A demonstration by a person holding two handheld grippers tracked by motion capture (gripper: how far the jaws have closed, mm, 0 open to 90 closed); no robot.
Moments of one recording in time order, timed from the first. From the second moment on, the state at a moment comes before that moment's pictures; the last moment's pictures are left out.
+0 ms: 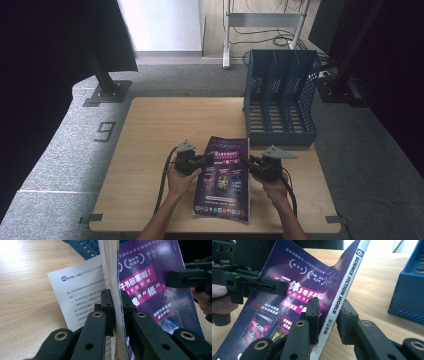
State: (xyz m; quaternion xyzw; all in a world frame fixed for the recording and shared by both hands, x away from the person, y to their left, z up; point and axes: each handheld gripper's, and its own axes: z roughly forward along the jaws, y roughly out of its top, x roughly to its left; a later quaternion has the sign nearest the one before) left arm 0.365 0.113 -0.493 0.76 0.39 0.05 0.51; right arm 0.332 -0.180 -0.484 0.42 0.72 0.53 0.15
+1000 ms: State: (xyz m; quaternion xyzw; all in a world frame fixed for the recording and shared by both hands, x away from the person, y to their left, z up) left arm 0.365 0.117 -0.462 0.75 0.37 0.07 0.55; right arm 0.312 -0.174 -0.455 0.37 0.70 0.57 0.20
